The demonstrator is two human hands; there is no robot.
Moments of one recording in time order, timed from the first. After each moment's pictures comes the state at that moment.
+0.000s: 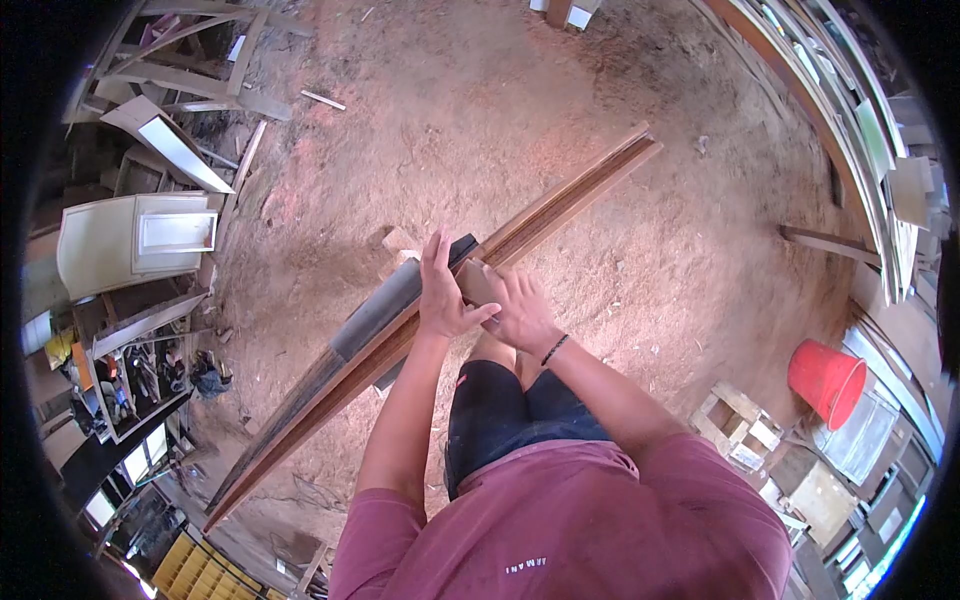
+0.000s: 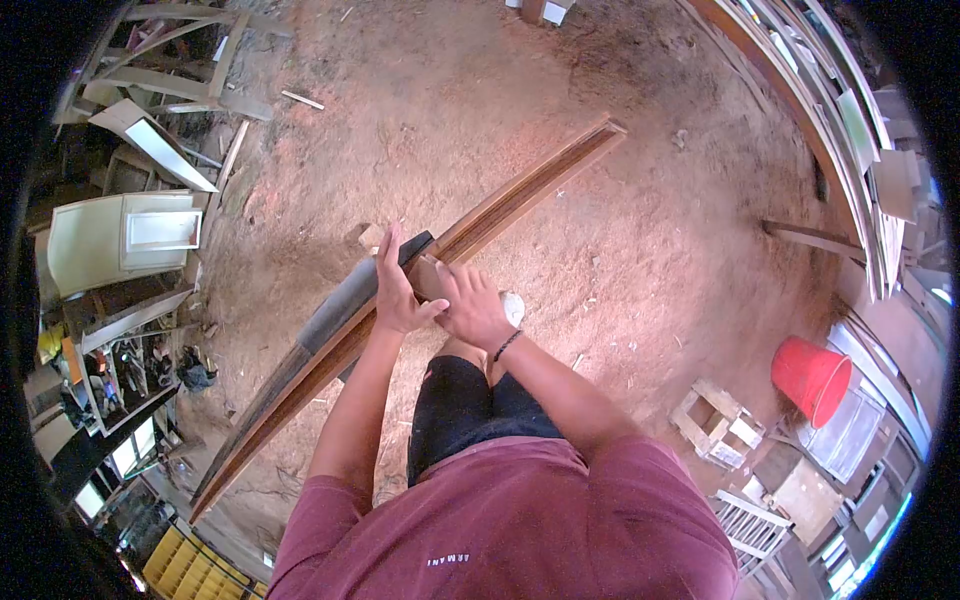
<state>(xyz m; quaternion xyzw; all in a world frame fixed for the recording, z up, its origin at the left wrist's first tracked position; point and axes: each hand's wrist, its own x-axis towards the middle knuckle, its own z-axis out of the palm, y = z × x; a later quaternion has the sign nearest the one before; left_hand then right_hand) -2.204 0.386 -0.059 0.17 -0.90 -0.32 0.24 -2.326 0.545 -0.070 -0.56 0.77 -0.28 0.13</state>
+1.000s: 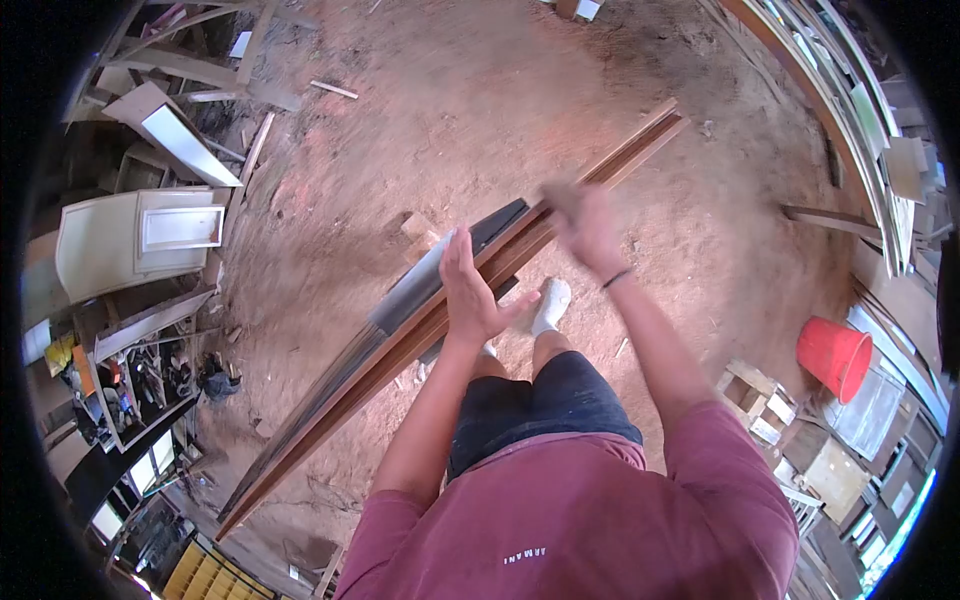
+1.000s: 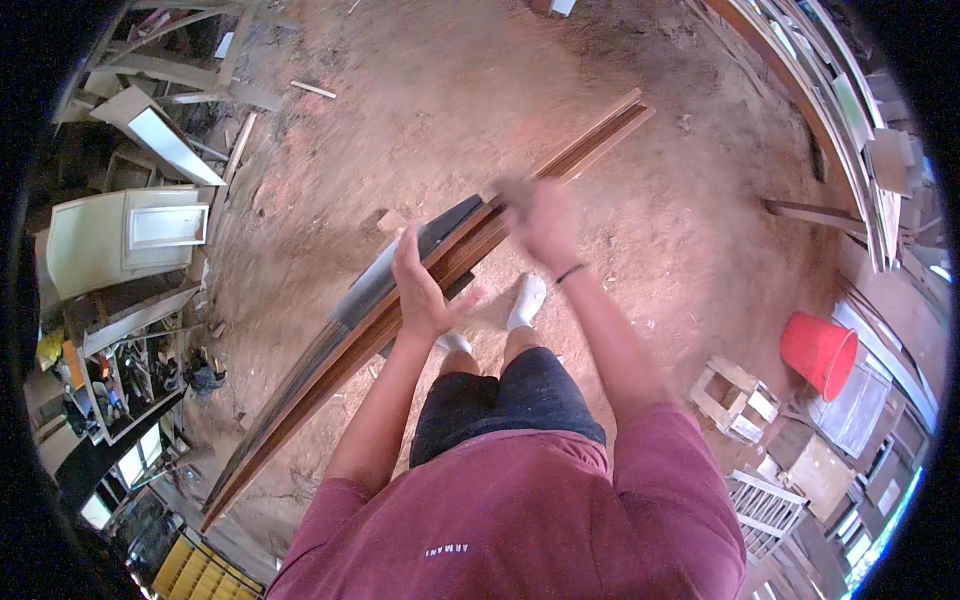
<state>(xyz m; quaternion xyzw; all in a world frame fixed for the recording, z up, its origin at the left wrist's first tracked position) -2.138 0.400 -0.015 0.24 -0.89 -0.28 0.27 -2.377 0.500 -0.002 -0.48 0.84 -0.19 0.15</state>
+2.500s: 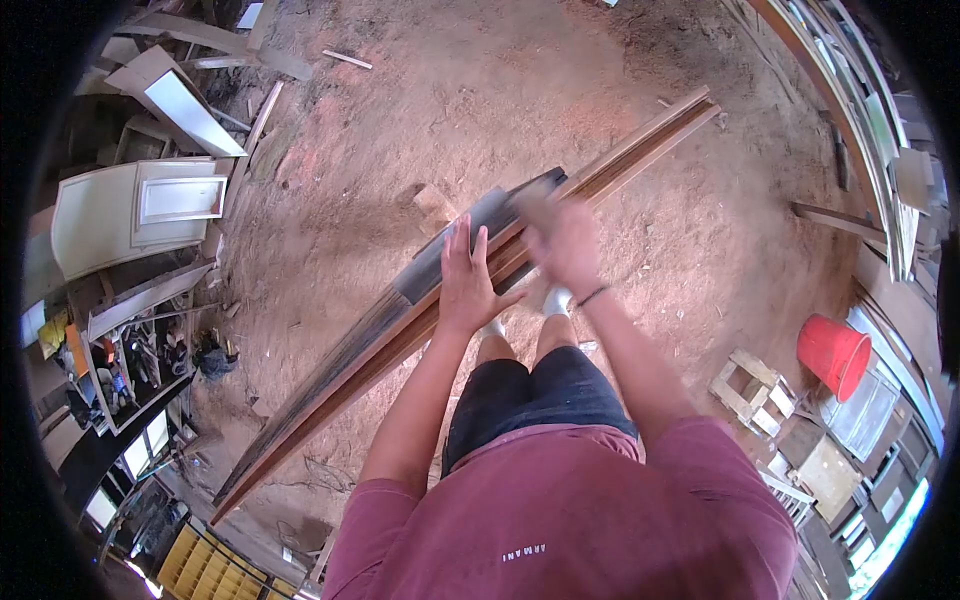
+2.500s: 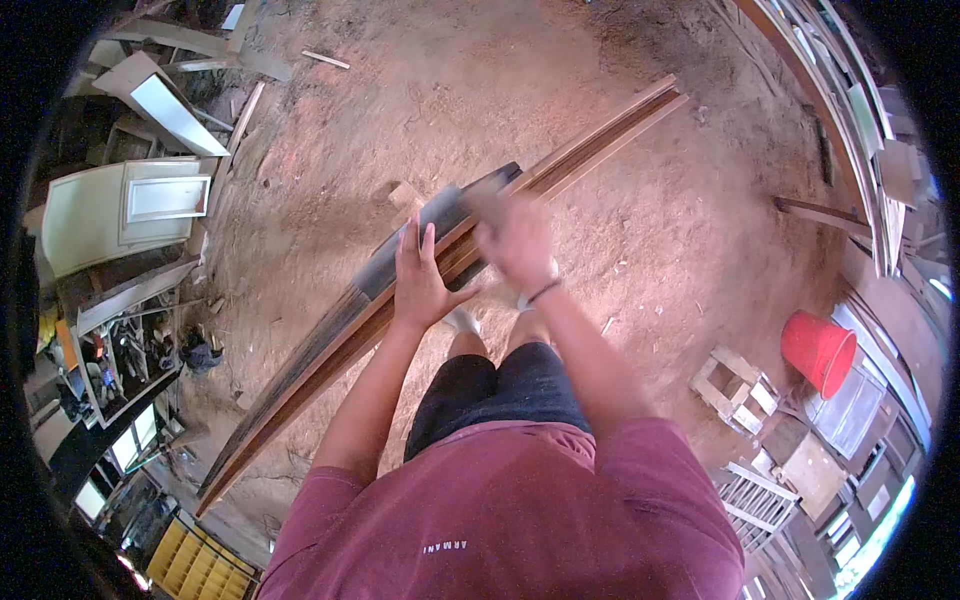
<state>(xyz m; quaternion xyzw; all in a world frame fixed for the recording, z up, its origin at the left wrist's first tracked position) -2.058 0.379 -0.036 0.24 -0.92 -0.27 0.14 -2.246 0.487 -0.064 -0.47 0.85 -0.25 0.00</state>
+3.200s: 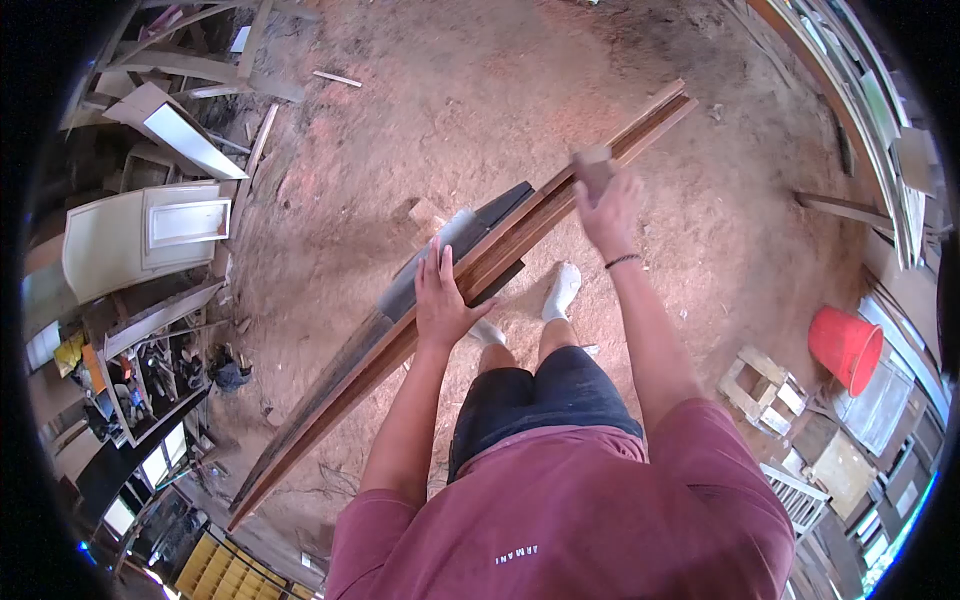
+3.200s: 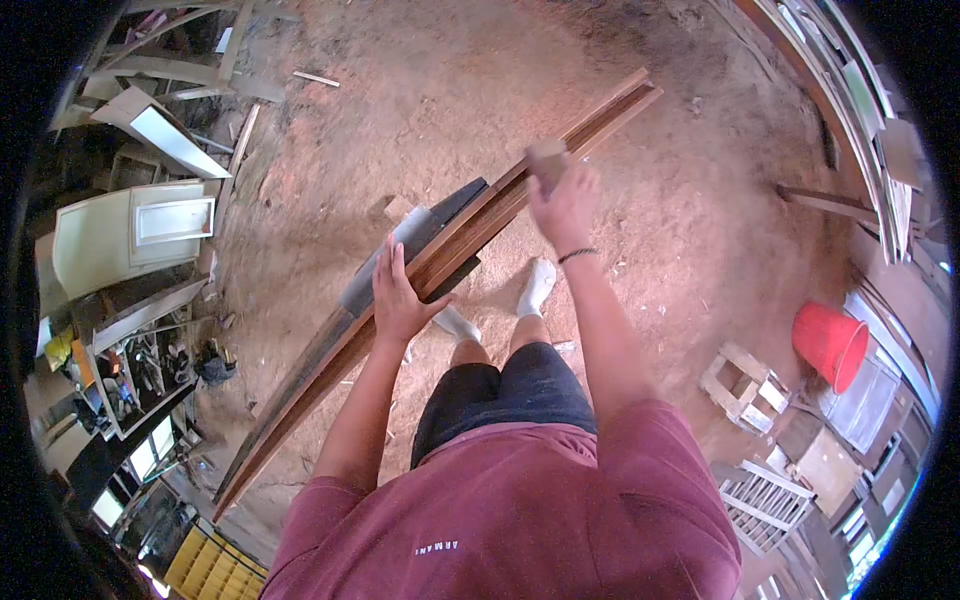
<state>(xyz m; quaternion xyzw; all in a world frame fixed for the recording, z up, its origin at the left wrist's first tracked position) -2.065 0.386 -0.030 0.28 -0.93 -0.20 0.08 -2.367 0.514 -0.050 -0.26 0.93 -0.26 0.01</state>
